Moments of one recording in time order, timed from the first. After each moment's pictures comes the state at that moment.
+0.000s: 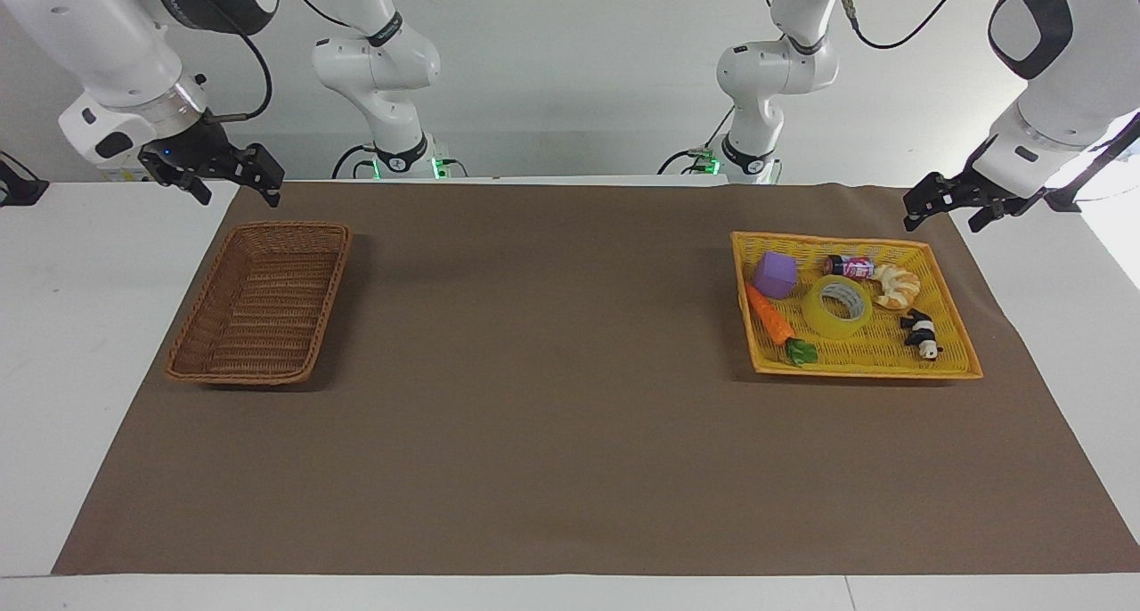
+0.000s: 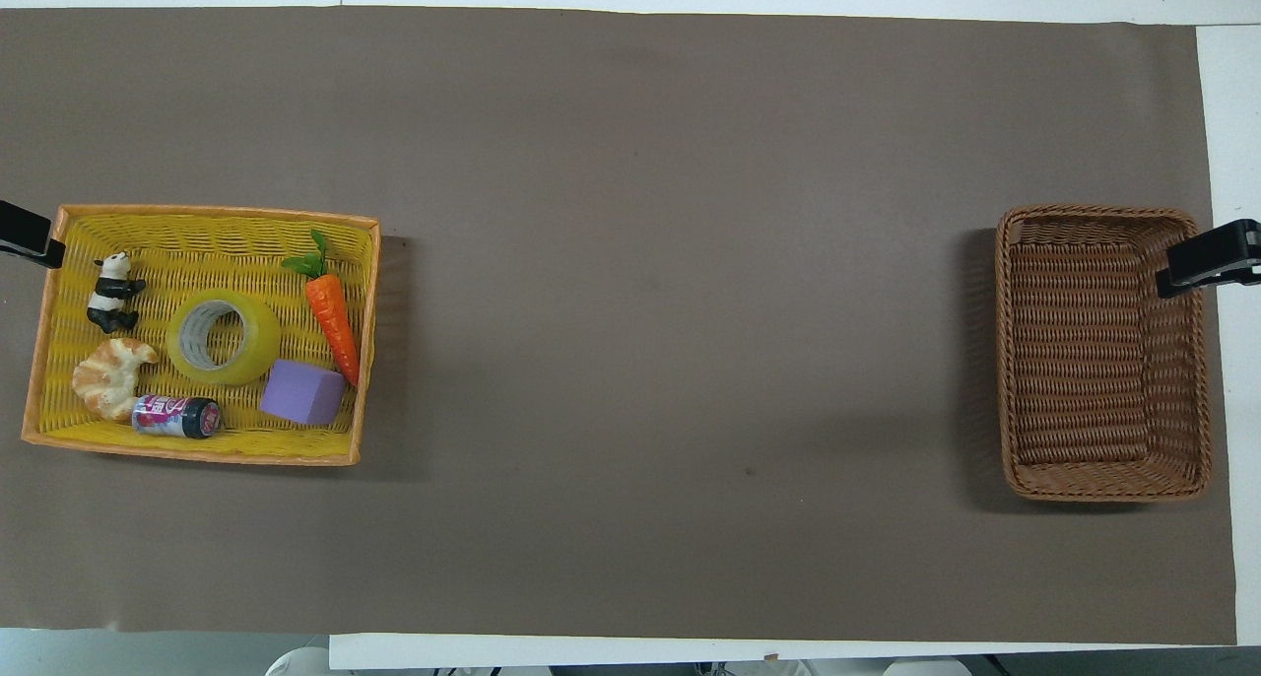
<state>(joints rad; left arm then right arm) -0.01 0.04 0.02 -1.56 0.03 1.48 0.15 0.04 -0.03 -0.15 -1.61 -0.03 1.43 -0.07</state>
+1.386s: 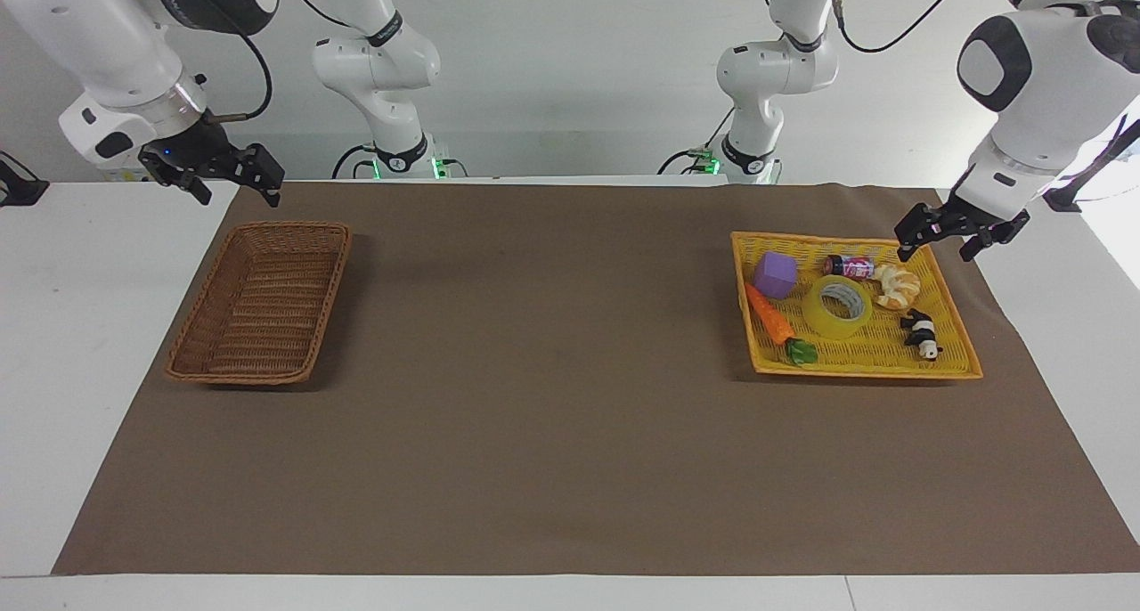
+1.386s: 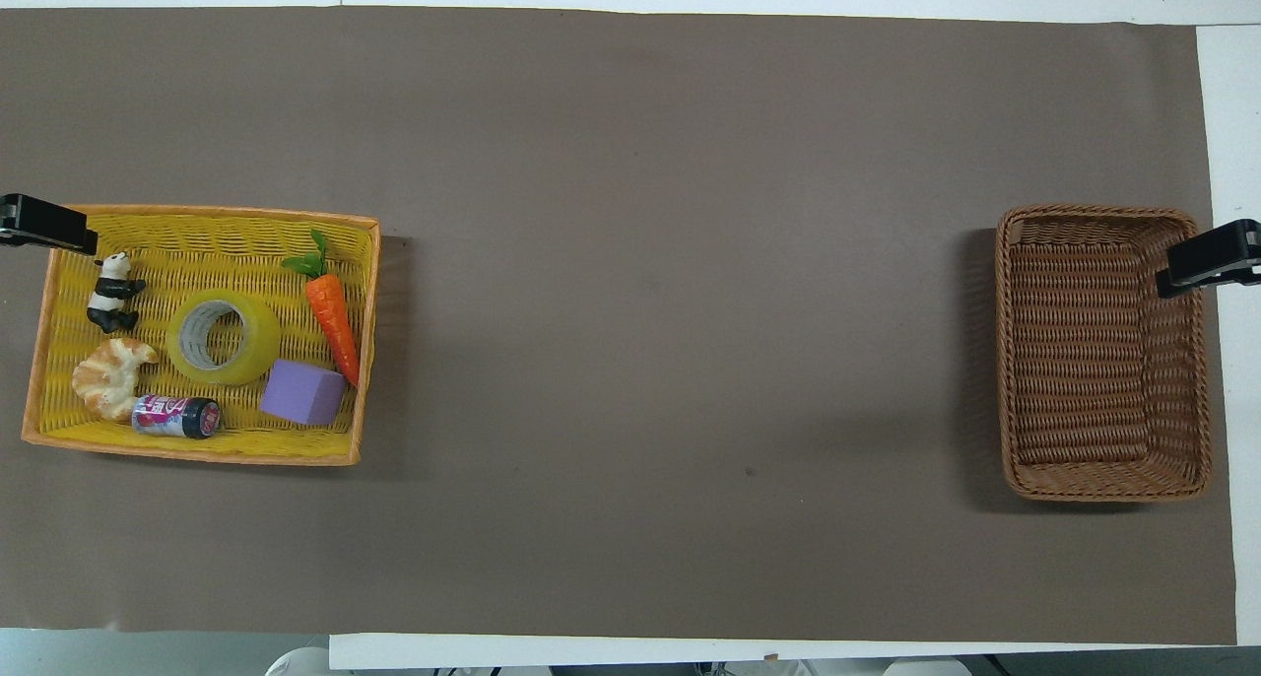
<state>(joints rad) 0.00 -0.05 0.02 -1.86 0.03 1.84 0.13 0.04 -0.03 -0.15 -1.61 -0.03 1.43 -0.07</state>
